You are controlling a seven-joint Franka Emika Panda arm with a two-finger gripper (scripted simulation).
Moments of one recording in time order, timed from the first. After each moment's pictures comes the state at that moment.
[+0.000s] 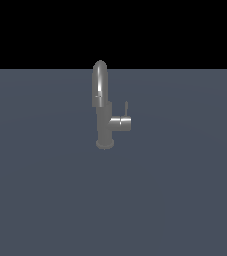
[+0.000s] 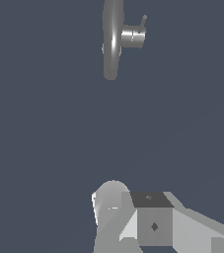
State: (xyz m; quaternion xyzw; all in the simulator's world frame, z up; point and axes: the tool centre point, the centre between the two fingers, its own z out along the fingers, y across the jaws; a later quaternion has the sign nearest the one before) arm -0.258 0.009 0.455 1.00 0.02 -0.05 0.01
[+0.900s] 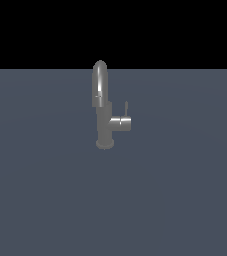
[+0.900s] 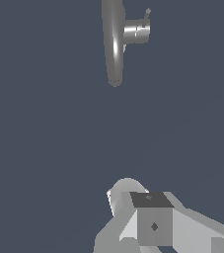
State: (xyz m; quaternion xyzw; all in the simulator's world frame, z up) arm -0.226 0.013 0.451 1.00 -0.02 -0.09 -0.03
